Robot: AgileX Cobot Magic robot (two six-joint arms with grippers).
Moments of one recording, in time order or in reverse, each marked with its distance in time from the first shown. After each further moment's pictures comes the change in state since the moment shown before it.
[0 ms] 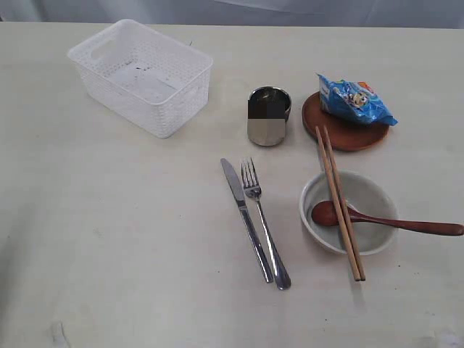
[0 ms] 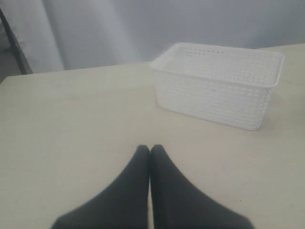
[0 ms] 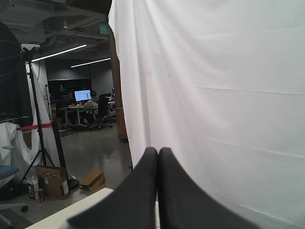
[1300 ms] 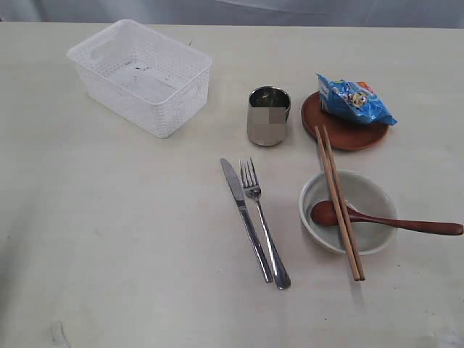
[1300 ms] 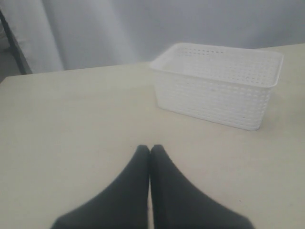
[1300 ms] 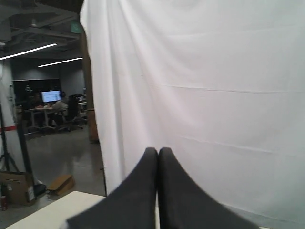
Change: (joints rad) left arm 0.000 0.000 0.000 0.000 0.000 0.000; right arm -0.123 0.000 0.019 0.000 -0.002 0.002
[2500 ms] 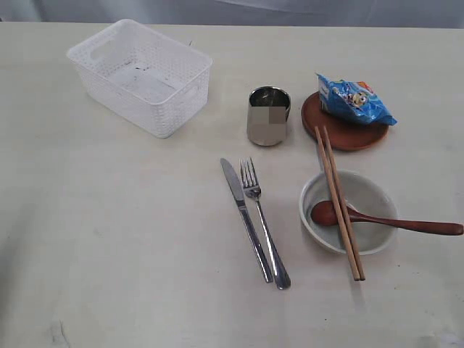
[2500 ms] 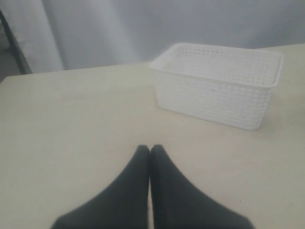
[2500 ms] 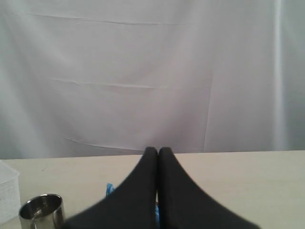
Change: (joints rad) left arm 0.000 0.000 0.000 0.002 0.000 0.000; right arm -0.436 0.003 0.657 0.213 -0.473 -0.294
